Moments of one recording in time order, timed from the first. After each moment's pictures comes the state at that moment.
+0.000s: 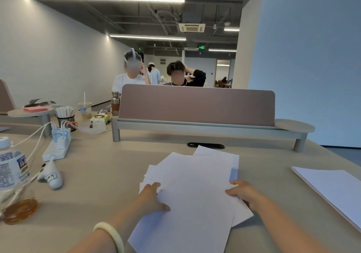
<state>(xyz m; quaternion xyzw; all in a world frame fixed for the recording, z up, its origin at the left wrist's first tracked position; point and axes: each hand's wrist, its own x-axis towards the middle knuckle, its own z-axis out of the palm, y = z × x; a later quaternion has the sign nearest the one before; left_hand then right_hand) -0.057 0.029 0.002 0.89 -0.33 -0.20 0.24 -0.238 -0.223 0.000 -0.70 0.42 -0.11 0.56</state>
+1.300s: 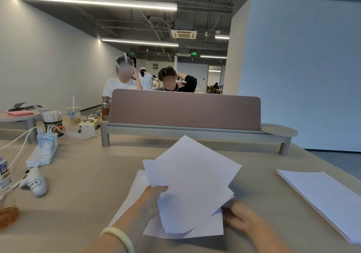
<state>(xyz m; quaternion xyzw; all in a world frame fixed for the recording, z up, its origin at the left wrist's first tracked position) -0.084 -0.009 0.009 0.50 -0.15 -0.43 0.73 -0.270 -0.181 -0.009 -0.49 0.23 -0.15 0.83</state>
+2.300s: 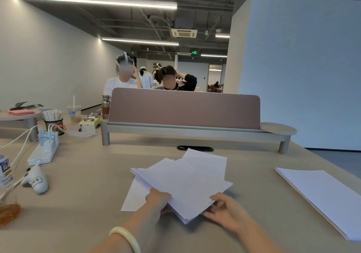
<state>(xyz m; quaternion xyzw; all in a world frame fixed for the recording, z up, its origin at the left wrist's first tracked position) -0.103 -0.027 -0.003 0.68 -0.08 -0.33 0.65 -0.265 -0.159 -0.007 -0.38 0.21 -0.16 0.89</state>
